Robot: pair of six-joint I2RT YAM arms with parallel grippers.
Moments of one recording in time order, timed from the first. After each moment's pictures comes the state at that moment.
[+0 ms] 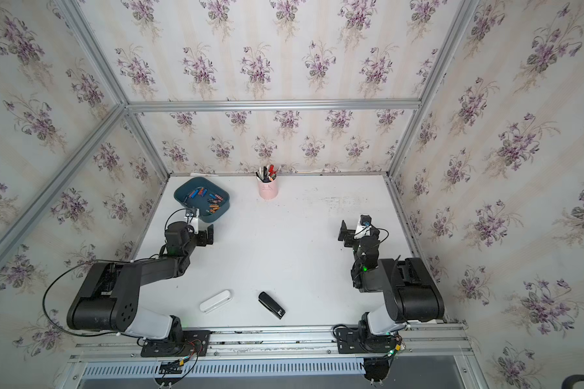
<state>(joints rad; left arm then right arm) -0.01 1.50 0.45 0.58 -0.06 0.10 0.06 1.53 0.22 1.14 0.09 0.05</state>
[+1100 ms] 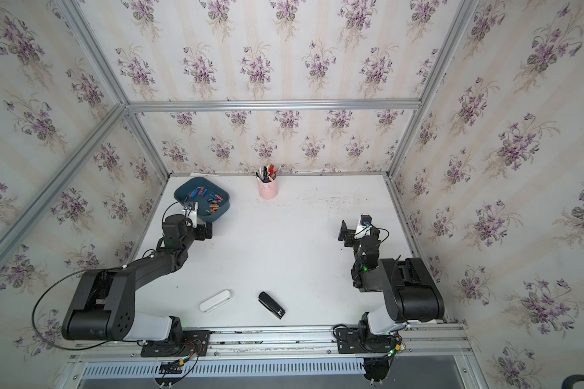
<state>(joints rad) -0.01 1.39 0.58 0.36 -0.07 0.07 0.05 1.53 0.23 1.14 0.07 0.05</state>
